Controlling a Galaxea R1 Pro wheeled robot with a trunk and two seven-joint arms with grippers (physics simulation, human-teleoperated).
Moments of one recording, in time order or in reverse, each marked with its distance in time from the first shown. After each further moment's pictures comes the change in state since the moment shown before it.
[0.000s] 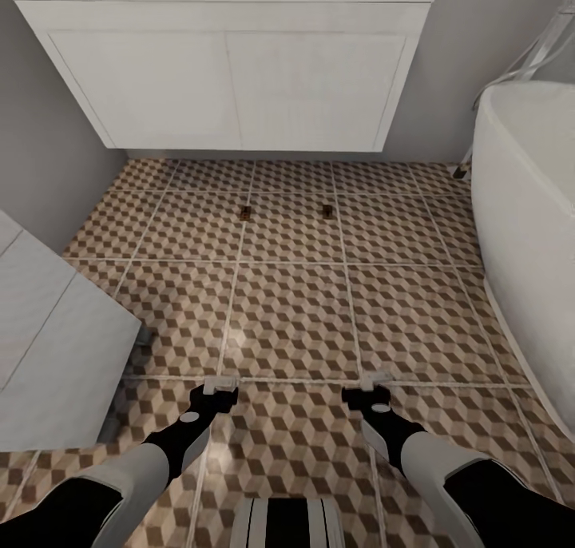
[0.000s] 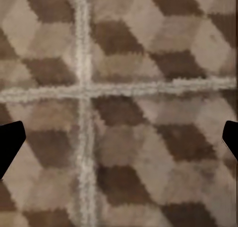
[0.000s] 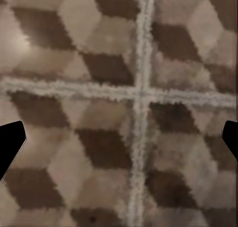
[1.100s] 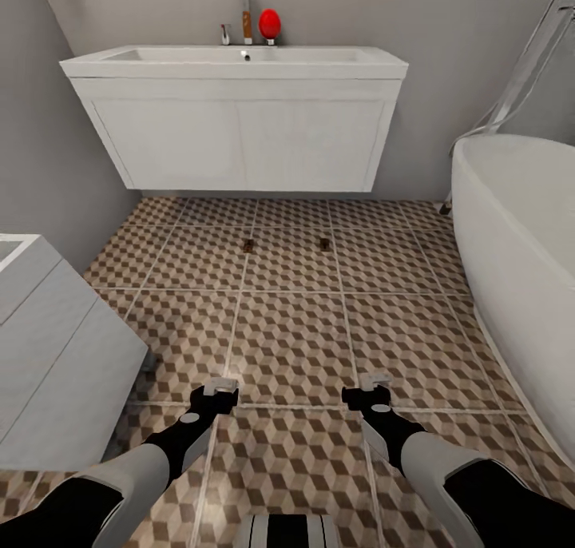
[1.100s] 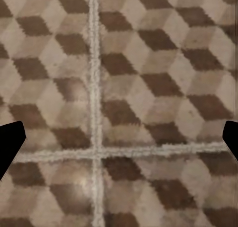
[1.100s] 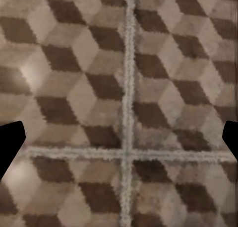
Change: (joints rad) left arm 0.000 -0.002 0.000 0.007 0.001 0.000 -0.002; right arm 0.000 -0.001 0.000 0.001 -0.006 -0.002 0.000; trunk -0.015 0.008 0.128
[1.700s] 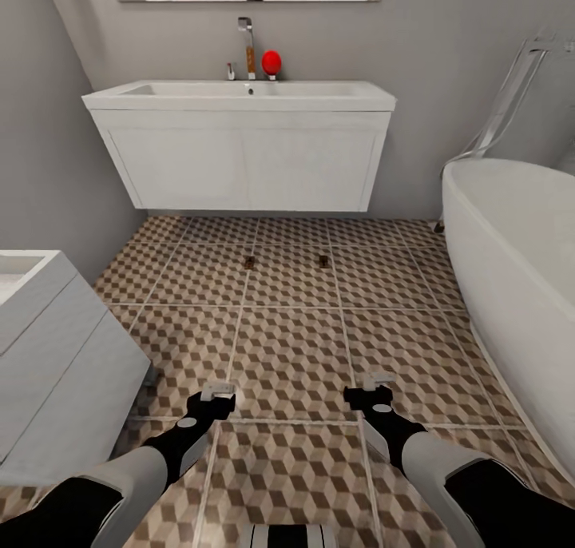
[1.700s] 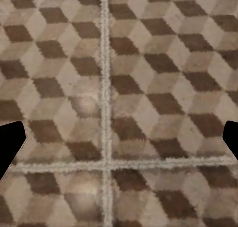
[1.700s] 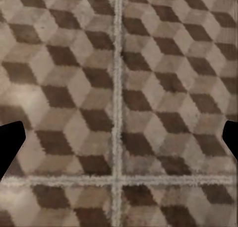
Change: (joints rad) left arm 0.000 0.005 0.001 0.037 0.013 -0.005 -0.001; right arm 0.000 -0.004 0.000 0.001 -0.005 -0.007 -0.015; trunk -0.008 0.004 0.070
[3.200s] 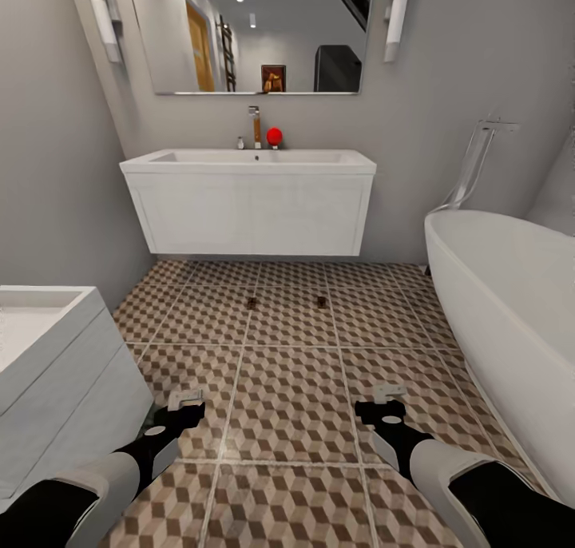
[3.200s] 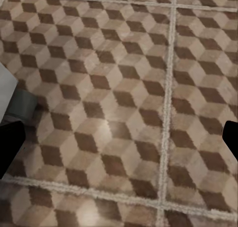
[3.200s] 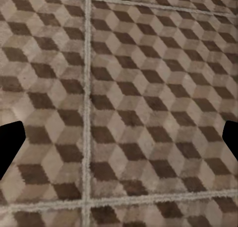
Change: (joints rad) left arm 0.007 0.102 0.000 0.048 0.154 -0.004 -0.005; right arm 0.008 -0.022 0.000 0.075 -0.003 -0.002 -0.016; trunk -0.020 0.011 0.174
